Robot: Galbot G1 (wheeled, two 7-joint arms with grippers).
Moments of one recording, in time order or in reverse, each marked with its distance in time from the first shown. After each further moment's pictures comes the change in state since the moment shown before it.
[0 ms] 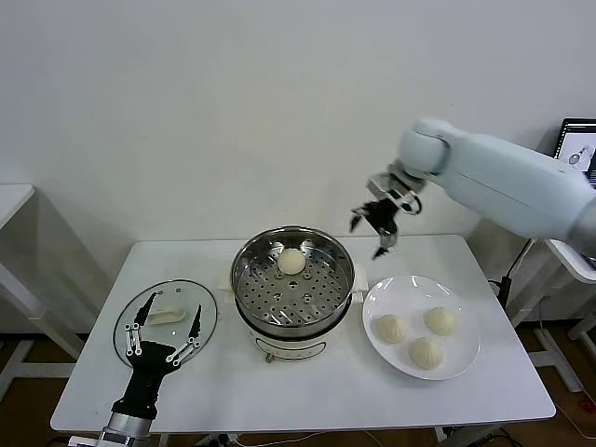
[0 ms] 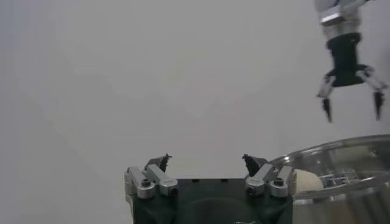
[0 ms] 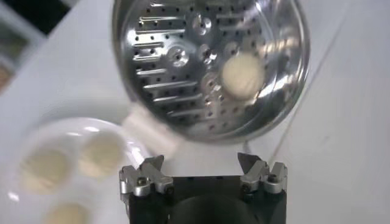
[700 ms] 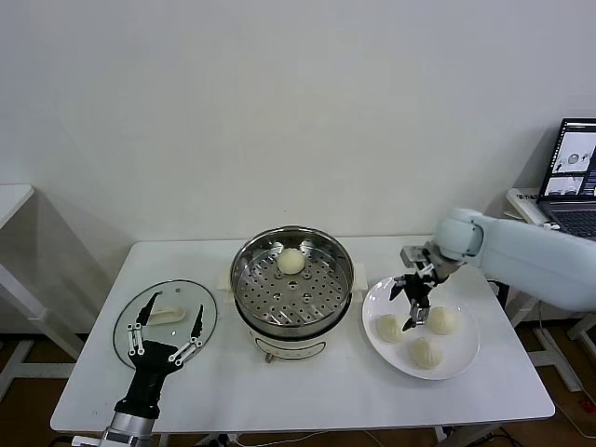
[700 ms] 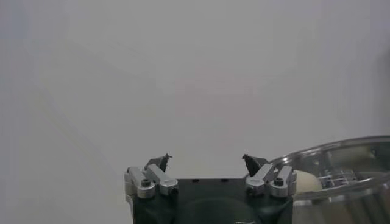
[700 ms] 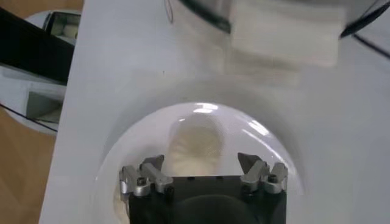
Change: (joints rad) left arm -0.002 -0.008 0.006 0.001 0.009 0.000 -0.002; right arm -0.207 -0.052 -0.066 0.010 0.038 -0.147 0.171
